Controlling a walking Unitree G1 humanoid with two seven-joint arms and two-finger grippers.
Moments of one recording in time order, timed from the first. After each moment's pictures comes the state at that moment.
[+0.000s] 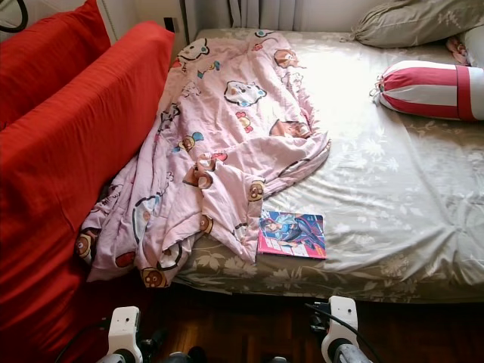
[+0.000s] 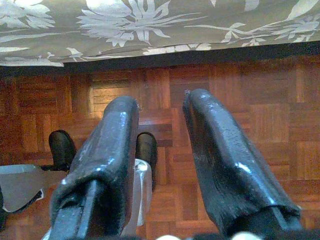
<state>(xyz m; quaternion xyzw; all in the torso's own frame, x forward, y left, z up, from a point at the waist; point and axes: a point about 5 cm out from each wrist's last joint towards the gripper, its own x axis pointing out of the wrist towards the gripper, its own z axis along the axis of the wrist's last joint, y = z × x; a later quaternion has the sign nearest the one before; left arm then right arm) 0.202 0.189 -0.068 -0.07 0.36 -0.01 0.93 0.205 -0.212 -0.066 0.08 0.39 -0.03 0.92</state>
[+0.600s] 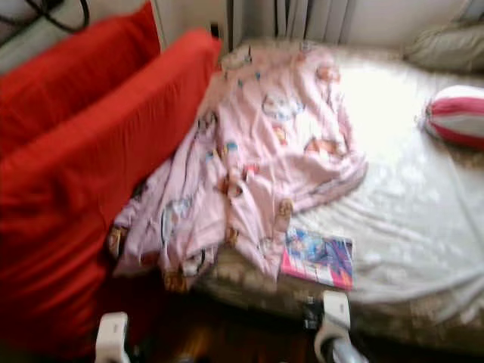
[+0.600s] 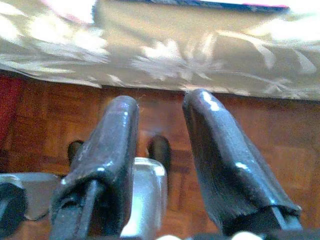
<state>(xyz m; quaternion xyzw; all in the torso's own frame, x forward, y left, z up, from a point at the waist) 0.195 0.202 -0.070 -0.06 0.37 0.01 0.93 0.200 -0.208 -0.069 0.08 0.39 -0.03 0.92</state>
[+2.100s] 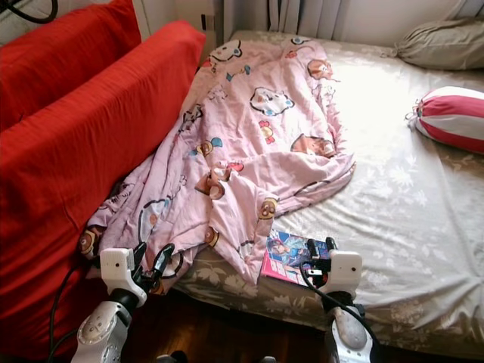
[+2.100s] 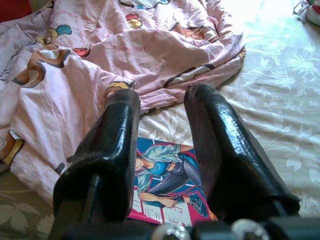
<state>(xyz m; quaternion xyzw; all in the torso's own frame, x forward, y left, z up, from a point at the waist) 0.262 0.172 0.035 -0.07 0.03 -0.09 0.99 0.256 -0.188 0.023 0.03 0.04 -0.01 1.00</state>
